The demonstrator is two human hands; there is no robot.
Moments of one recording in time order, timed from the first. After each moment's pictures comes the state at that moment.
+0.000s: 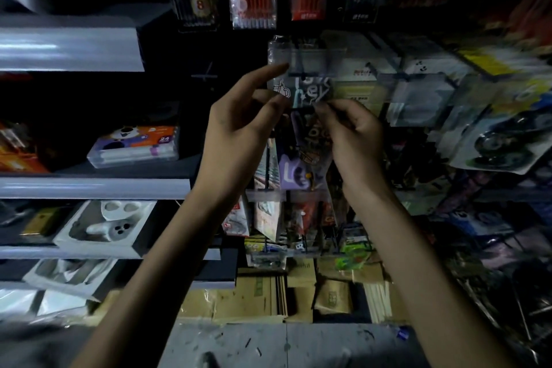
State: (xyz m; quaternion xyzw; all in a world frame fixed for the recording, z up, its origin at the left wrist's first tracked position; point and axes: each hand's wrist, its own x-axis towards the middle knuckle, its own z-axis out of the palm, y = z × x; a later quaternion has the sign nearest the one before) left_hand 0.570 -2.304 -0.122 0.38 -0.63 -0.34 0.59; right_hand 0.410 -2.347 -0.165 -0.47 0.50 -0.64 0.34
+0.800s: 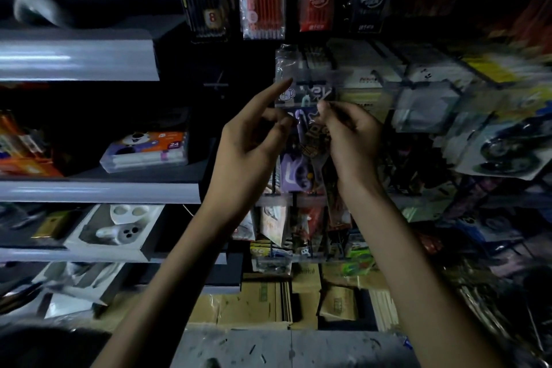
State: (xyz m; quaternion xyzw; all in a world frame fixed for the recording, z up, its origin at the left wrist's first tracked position) left_hand 0.578 -2.302 -0.137 0.36 -0.65 -0.34 0.57; right_hand 0.423 -2.357 -0.163 -0.43 0.50 -0.67 0.34
